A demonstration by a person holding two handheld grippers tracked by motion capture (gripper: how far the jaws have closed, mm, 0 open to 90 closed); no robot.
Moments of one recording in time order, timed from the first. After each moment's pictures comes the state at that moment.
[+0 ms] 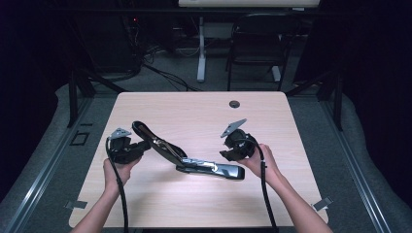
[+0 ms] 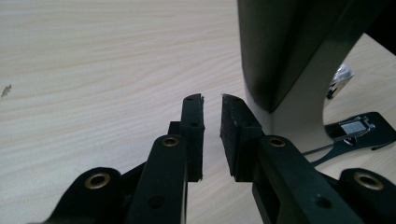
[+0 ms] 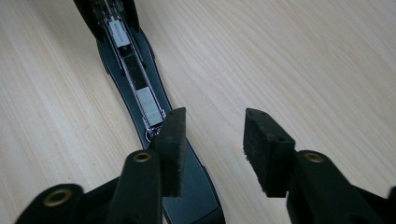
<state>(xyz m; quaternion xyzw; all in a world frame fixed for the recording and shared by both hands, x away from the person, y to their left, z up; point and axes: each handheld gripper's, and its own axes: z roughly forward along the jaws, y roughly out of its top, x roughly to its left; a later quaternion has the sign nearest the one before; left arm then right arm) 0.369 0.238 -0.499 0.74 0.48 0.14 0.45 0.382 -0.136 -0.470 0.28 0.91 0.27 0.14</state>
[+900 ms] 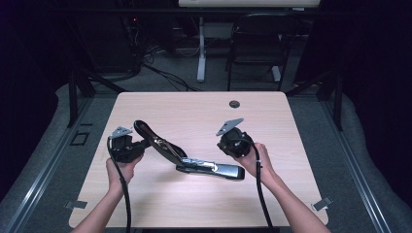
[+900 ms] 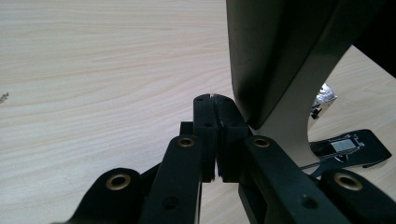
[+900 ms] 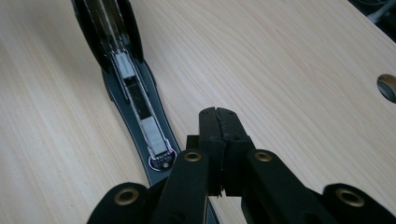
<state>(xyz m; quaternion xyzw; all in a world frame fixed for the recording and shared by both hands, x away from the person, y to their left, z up) 0.367 0.230 -0.494 0.72 0.50 0.14 0.46 0.377 -0.122 -0.459 0.28 0.90 0.30 0.17</state>
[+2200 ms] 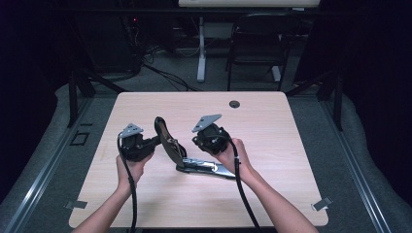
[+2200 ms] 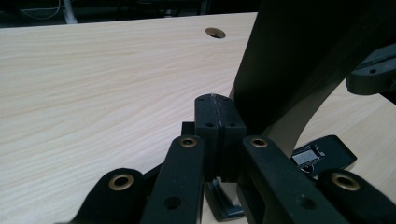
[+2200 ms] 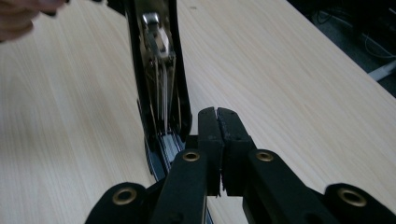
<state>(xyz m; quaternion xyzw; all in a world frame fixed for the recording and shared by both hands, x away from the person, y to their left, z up) 0.365 0.195 -0.481 0.74 0.45 0.15 0.49 0.375 -0.061 -0.435 0.24 0.89 0.36 0.17</state>
